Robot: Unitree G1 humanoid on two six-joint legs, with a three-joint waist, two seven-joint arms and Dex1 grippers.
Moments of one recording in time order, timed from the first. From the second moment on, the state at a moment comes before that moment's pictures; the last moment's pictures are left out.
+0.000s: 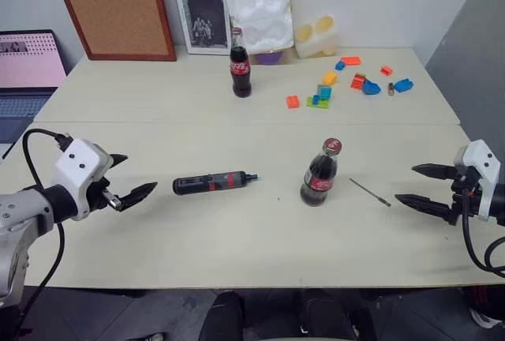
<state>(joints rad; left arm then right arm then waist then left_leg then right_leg) 0.03 0.93 0.44 -0.26 -0.35 0.49 -0.88 -0.01 -1.02 -0.35 -0.19 0.51 0.53 1.06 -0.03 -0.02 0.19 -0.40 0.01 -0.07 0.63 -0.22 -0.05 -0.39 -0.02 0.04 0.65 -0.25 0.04</state>
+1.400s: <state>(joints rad) -0.27 0.86 0.06 -0.49 -0.59 0.60 -1.01 -0.04 -0.70 -0.32 -0.65 0.74 0.76 0.63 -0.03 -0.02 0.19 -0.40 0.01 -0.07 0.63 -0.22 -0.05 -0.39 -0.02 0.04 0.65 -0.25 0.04</state>
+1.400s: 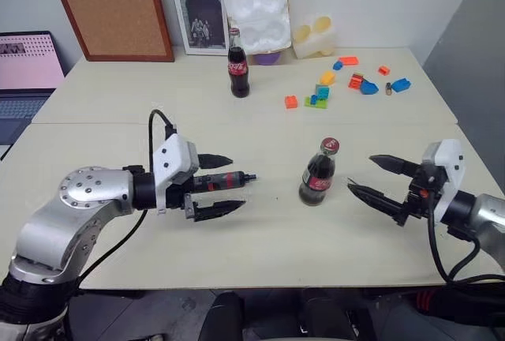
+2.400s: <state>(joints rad) -0.31 0.80 0.00 -0.47 -0.58 0.58 -1.01 -0.27 -0.53 -0.13 -0.49 0.78 0.78 0.53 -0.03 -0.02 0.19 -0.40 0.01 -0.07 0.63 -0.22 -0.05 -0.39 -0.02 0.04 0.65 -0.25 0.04</state>
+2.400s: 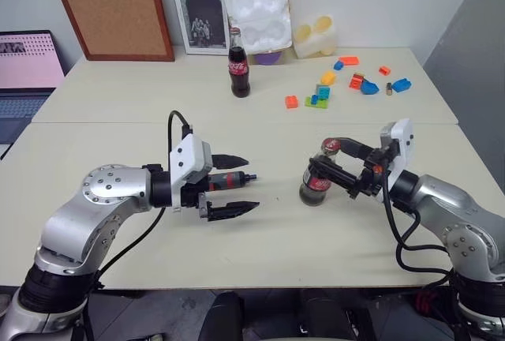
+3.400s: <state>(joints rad) -0.41 0.68 -0.06 -0.47 -0.59 0.61 -0.92 -0.33 -0.62 -0.19 -0.49 0.76 0.76 0.55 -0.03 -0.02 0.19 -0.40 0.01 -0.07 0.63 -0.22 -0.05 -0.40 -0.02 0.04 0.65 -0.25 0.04</state>
